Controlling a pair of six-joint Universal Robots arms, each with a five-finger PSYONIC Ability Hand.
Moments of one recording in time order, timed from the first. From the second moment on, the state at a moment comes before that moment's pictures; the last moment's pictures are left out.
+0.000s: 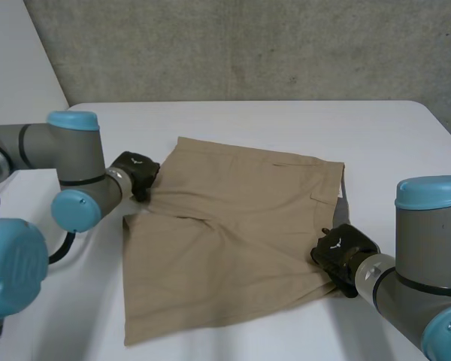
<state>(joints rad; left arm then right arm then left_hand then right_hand) 4.40 -2.59 -0.74 2.85 -1.50 3.65 2.00 -1.16 1.72 0.12 1.53 2.34 1.13 1.19 1.19 1.19 0.97 0.99 1.18 1.19 1.20 1.00</state>
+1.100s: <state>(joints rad) 4.15 -1.73 -1.97 3.07 -1.54 3.39 1.97 -1.17 1.67 0.00 1.53 2.74 0.34 0.36 0.36 0.36 0.19 0.99 1.18 1.19 1.20 1.00</state>
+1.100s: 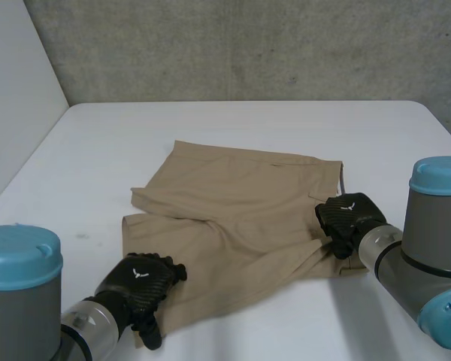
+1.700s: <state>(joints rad) 4.10 -1.85 -1.70 3.19 -1.65 3.46 1.95 -1.20 1.58 0.01 1.53 2.71 1.13 1.20 1.19 1.19 1.00 0.99 1.18 1.19 1.20 1.00</state>
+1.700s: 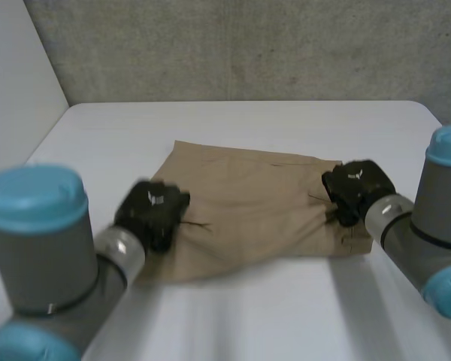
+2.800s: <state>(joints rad) 4.28 -2.29 -1.10 3.22 -1.48 3.33 1.87 -0.99 1.28 0.02 1.49 2.84 0.19 0.20 0.22 0.21 0.05 0.34 0.39 0.39 0.39 0.21</state>
